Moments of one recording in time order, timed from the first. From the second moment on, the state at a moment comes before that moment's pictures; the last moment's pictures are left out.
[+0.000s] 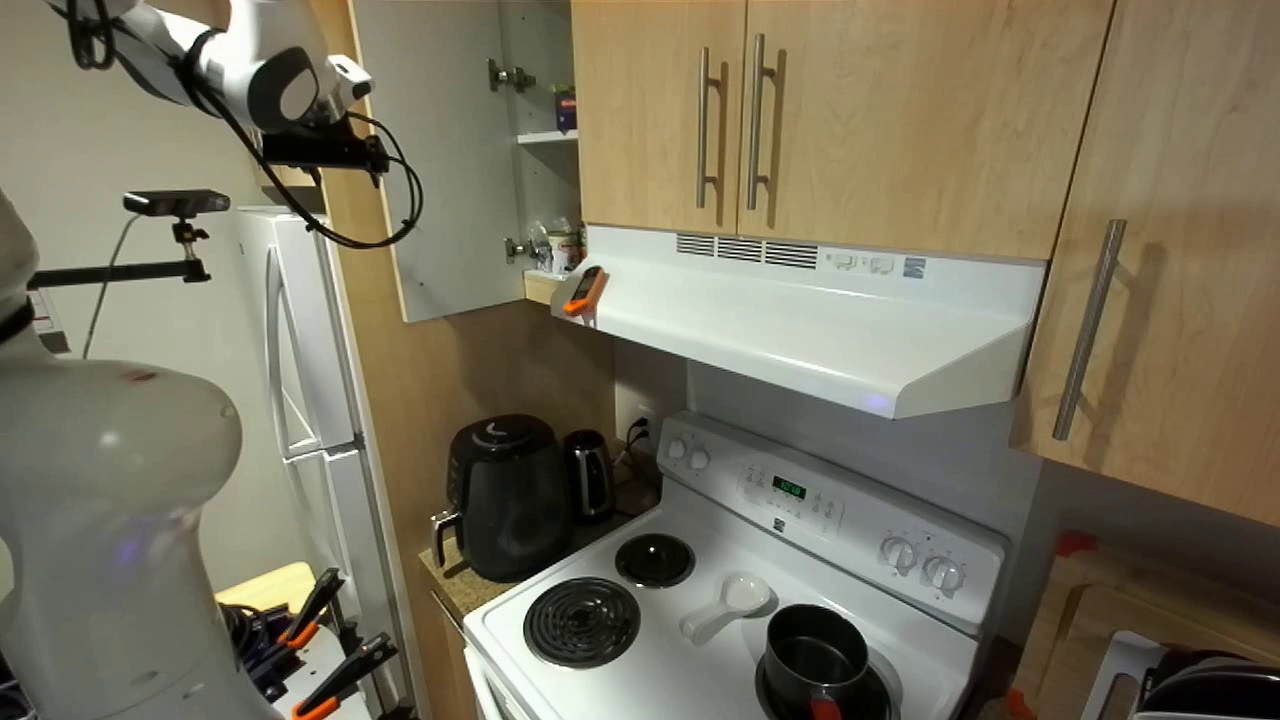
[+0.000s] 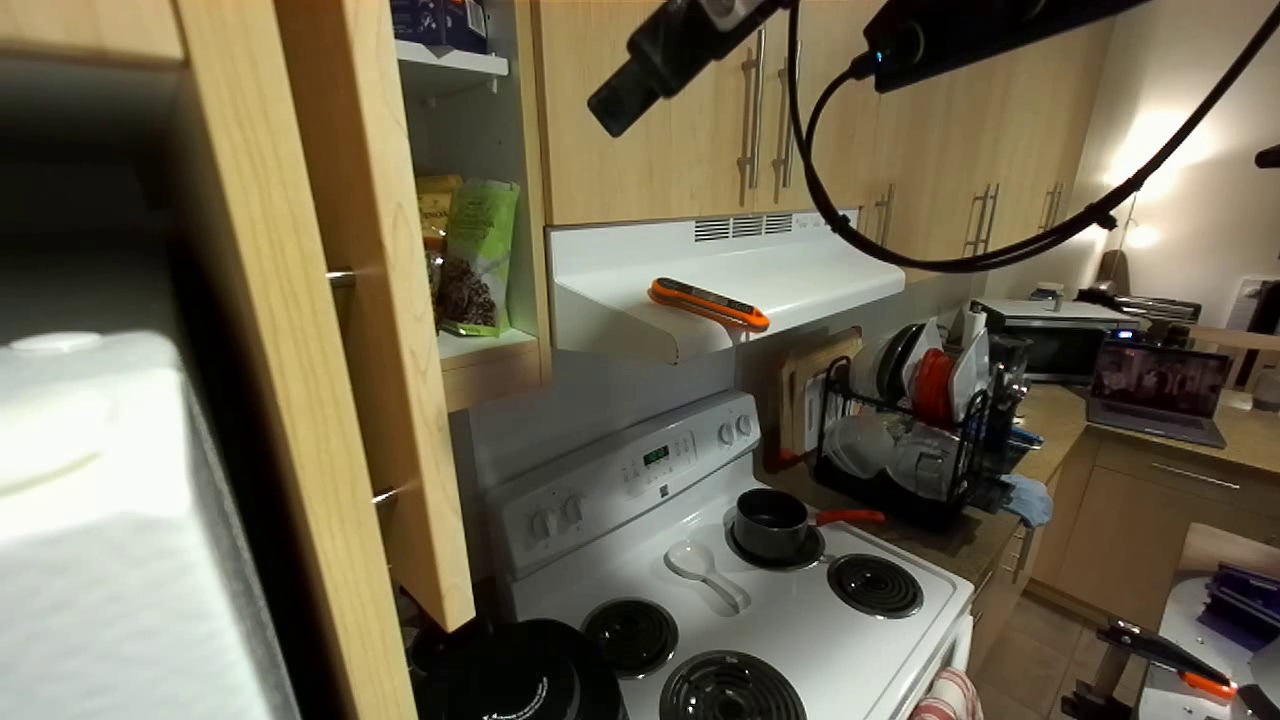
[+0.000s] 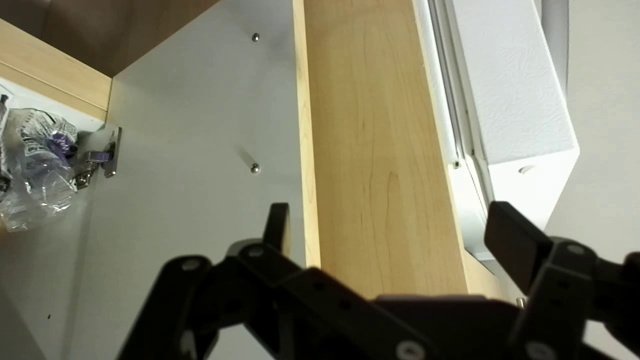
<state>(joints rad) 0.71 -0.20 0.27 -2.09 0.43 2.74 -0.36</state>
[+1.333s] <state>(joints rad) 0.71 -0.03 0.28 -1.90 0.38 2.72 -0.42</state>
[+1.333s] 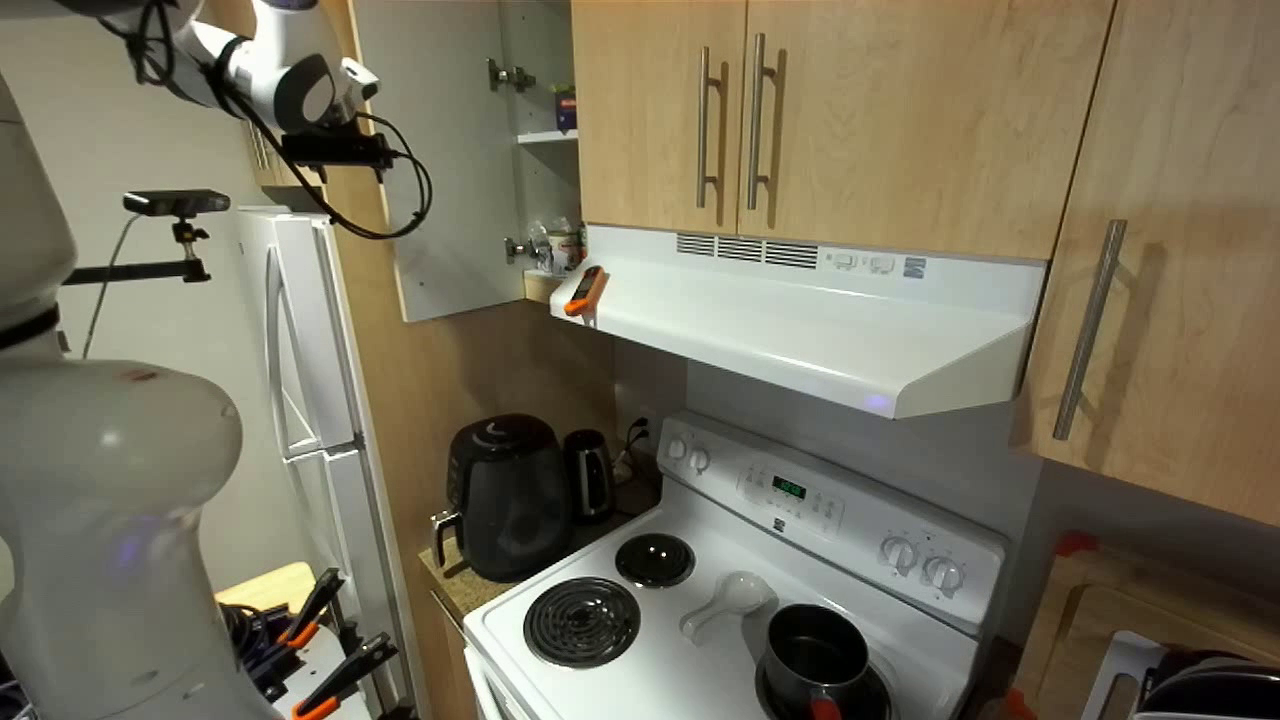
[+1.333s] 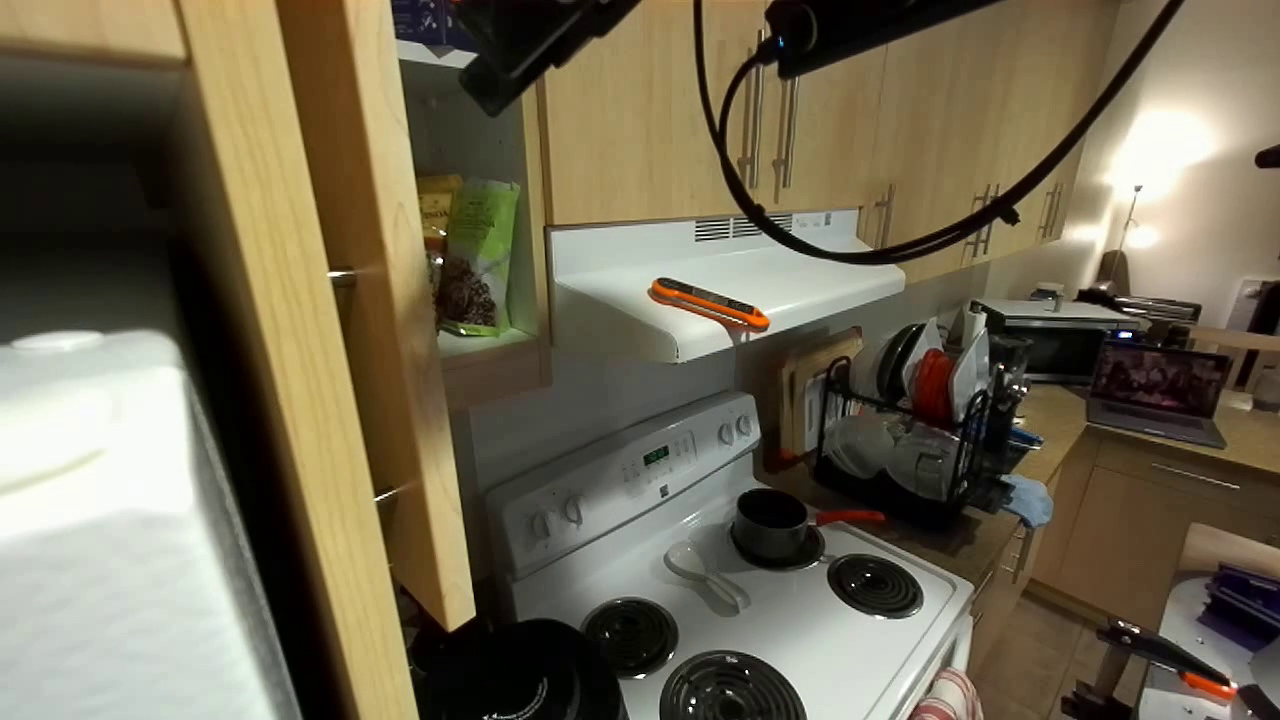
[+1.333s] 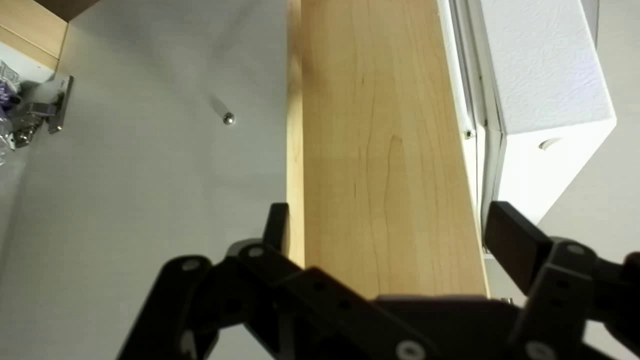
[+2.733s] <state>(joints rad) 0.59 0.07 0.48 -1.69 0.30 2.56 -0.46</state>
